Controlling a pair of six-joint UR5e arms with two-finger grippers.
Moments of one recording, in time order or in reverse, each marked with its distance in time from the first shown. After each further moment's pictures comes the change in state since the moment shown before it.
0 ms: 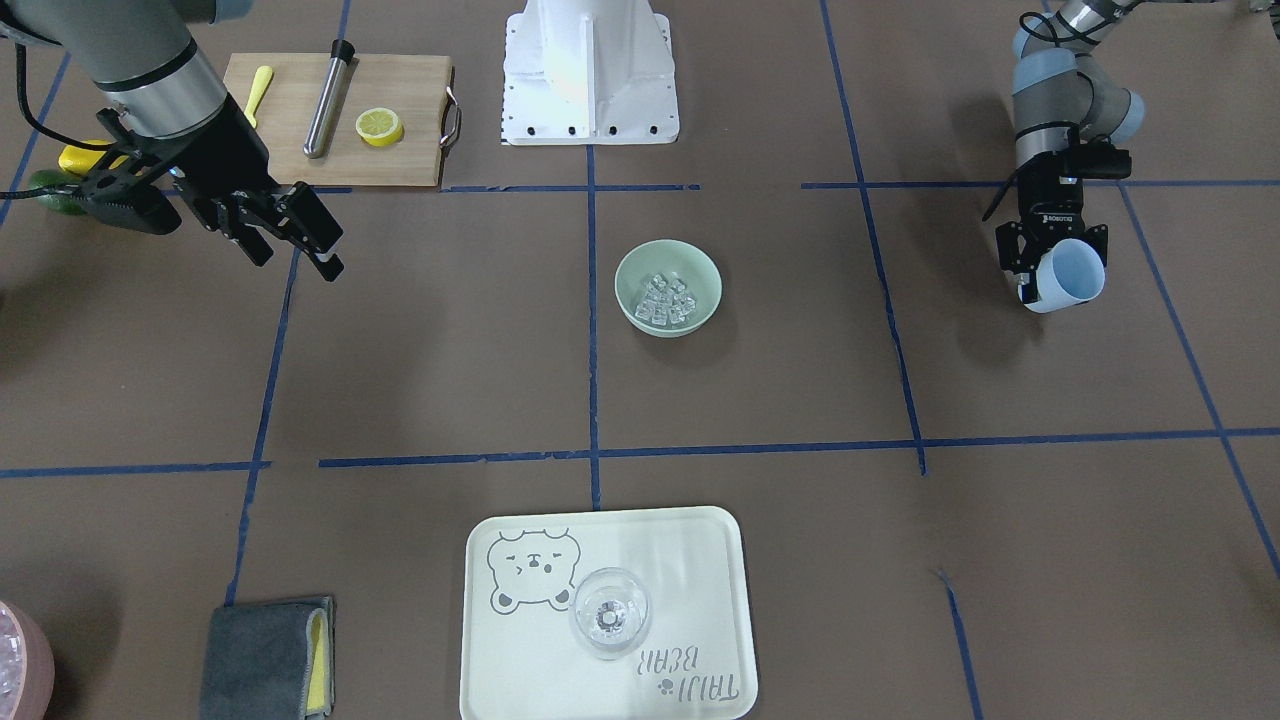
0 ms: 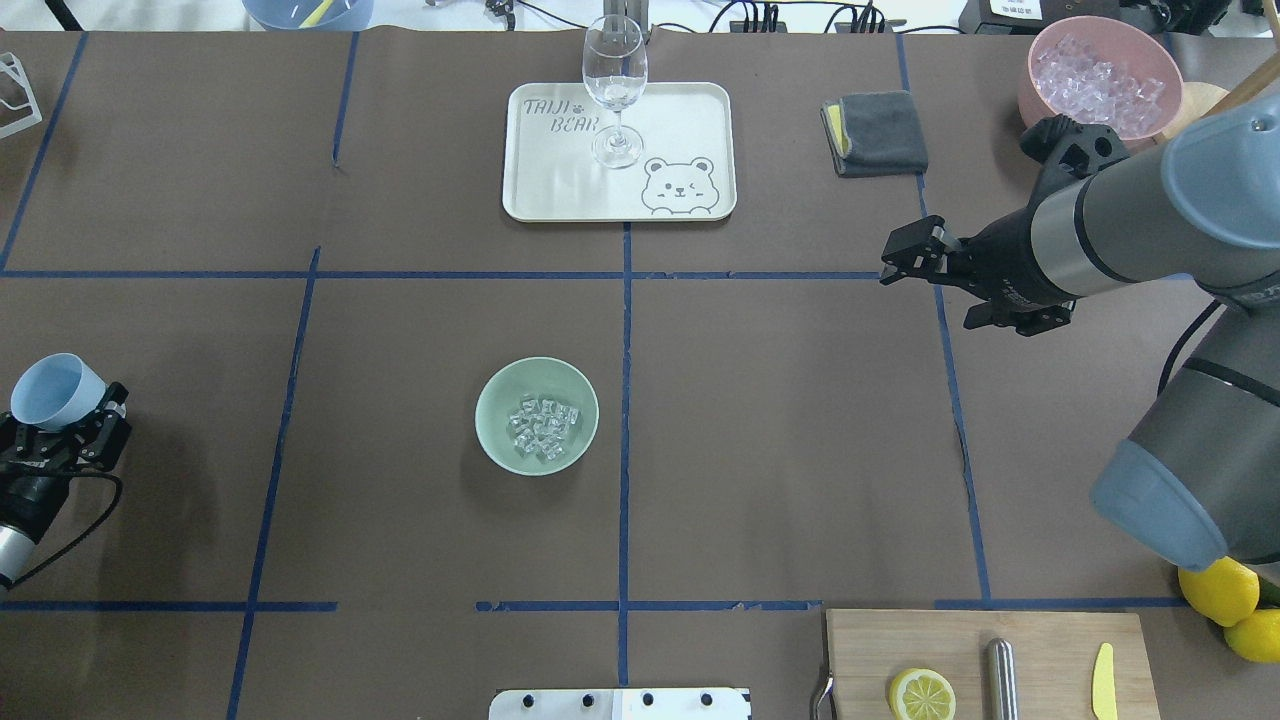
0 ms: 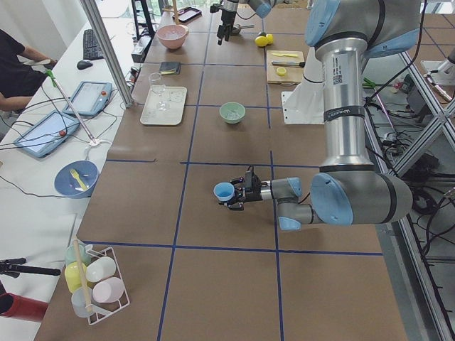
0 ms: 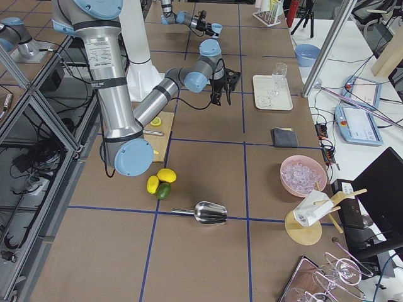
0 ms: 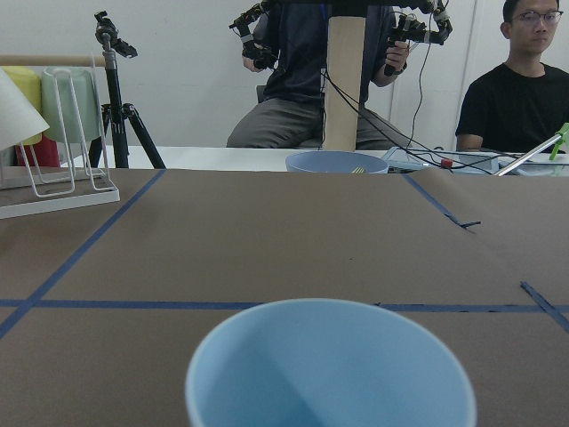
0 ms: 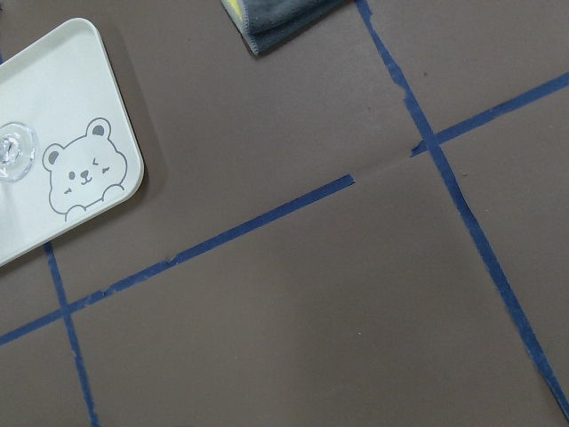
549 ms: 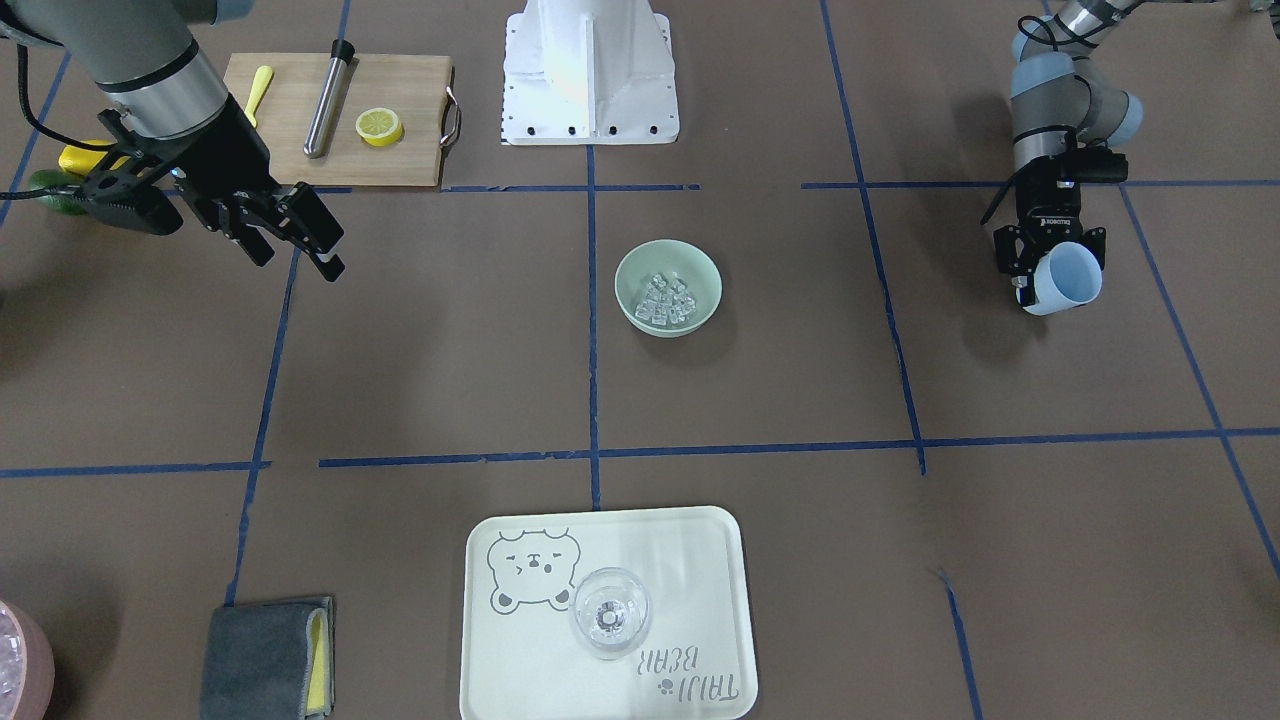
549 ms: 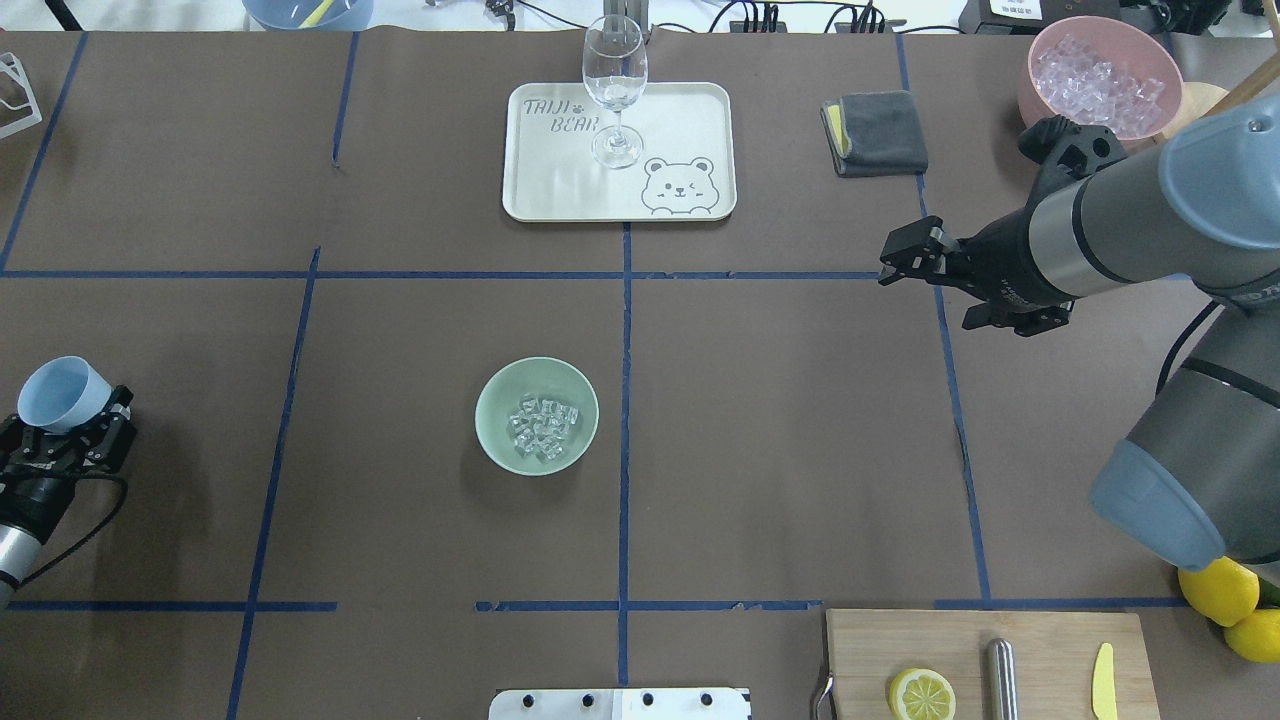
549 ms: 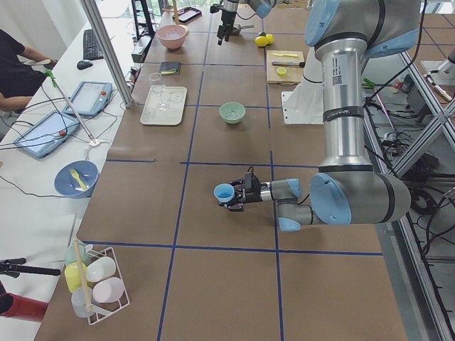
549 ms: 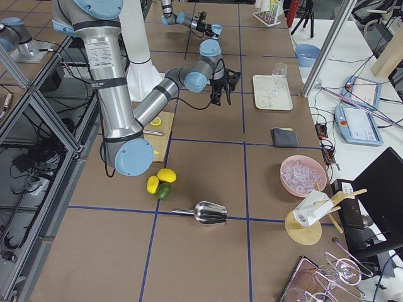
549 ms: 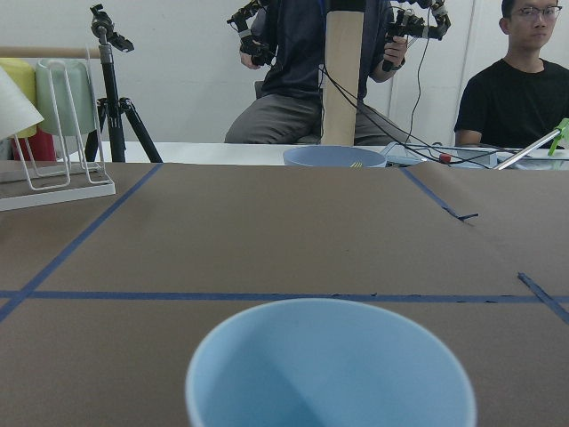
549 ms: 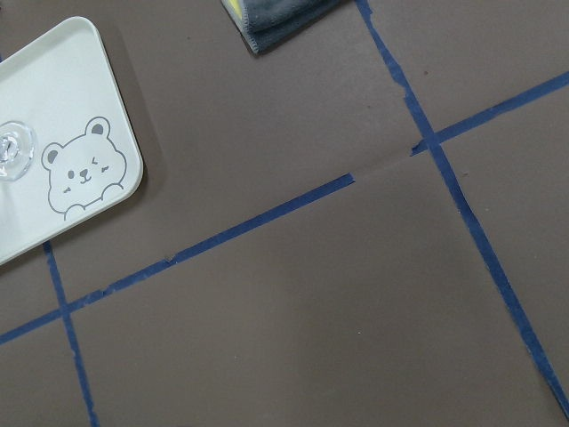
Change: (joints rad) left arm 0.002 -0.011 0.023 0.004 -0.002 -0.002; right arm -0.001 0.001 -0.001 0.000 0.000 0.001
